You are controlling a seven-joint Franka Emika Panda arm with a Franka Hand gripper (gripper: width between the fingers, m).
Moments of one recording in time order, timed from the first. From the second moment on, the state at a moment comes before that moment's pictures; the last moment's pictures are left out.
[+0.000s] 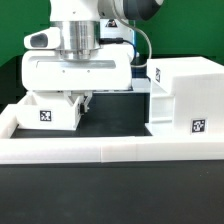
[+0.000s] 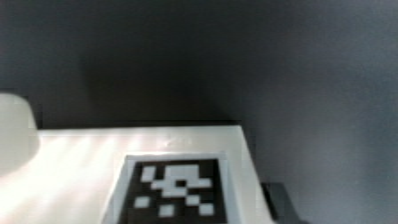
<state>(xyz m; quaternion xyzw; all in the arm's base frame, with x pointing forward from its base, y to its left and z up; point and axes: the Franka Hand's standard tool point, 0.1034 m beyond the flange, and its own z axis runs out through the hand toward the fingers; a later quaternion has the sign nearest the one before) 0.493 -0.093 0.006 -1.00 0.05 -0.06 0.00</state>
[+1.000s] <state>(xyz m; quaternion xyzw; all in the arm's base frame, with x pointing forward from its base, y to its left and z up) 0.505 -0.079 0.029 -1.00 -0.08 -0.06 0.01</state>
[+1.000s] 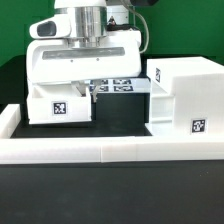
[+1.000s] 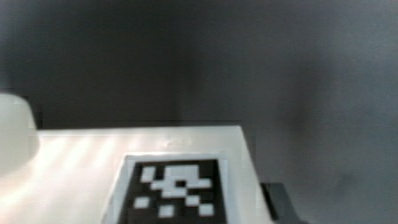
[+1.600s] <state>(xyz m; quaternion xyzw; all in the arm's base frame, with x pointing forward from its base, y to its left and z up) 0.514 -0.058 0.032 -0.94 -0.35 -0.05 -0.02</state>
